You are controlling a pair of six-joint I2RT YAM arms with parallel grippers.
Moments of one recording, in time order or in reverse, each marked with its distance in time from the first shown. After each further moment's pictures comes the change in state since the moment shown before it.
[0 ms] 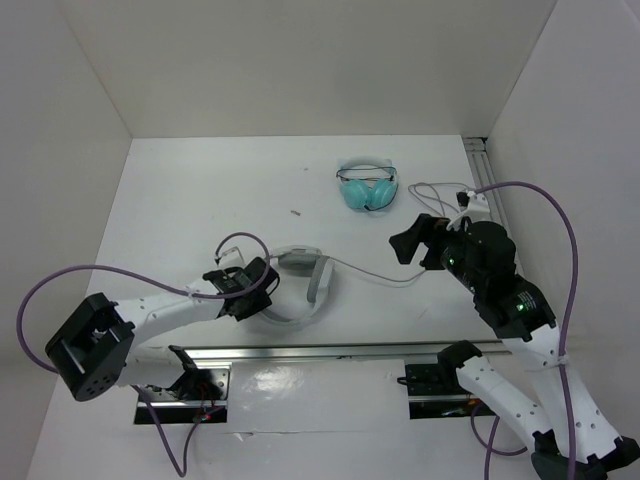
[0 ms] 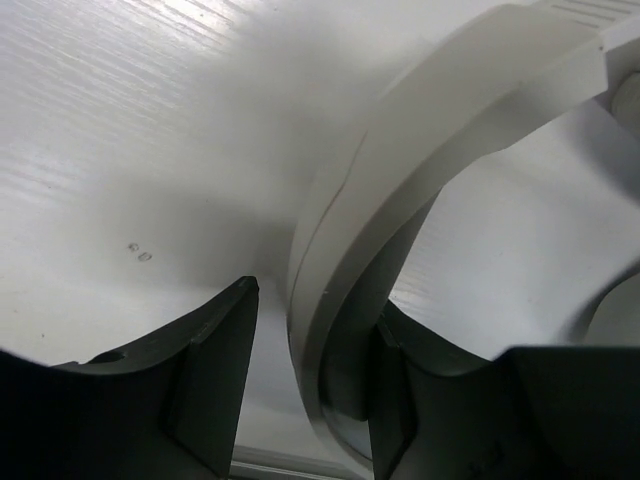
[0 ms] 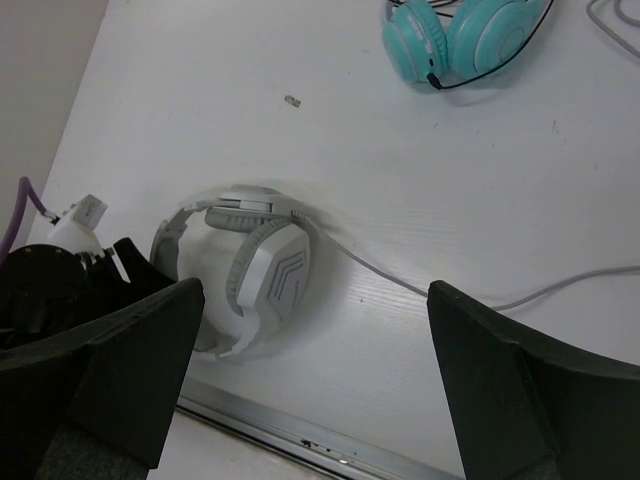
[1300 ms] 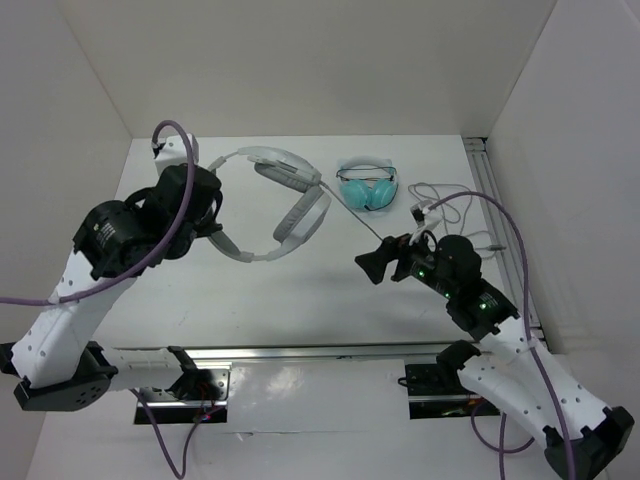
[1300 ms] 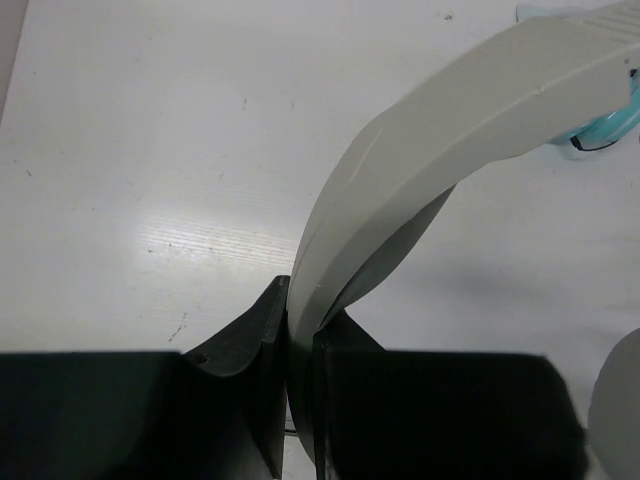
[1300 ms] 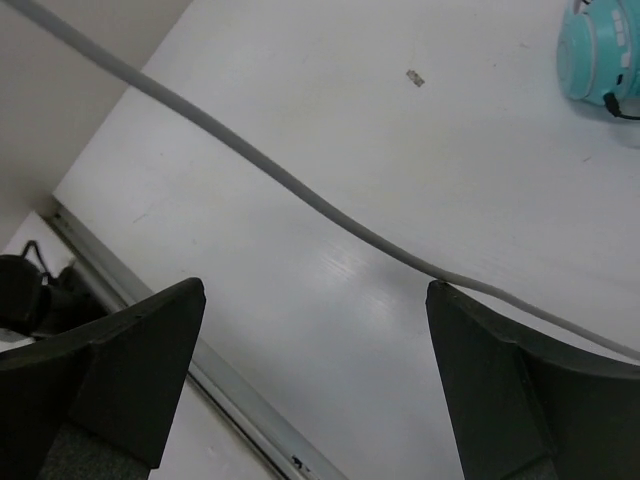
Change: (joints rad) left arm -0.016 -0.084 1.187 -0.814 -0.321 0.534; right arm 0.093 -0.027 -0.318 0.420 -0.241 -0.080
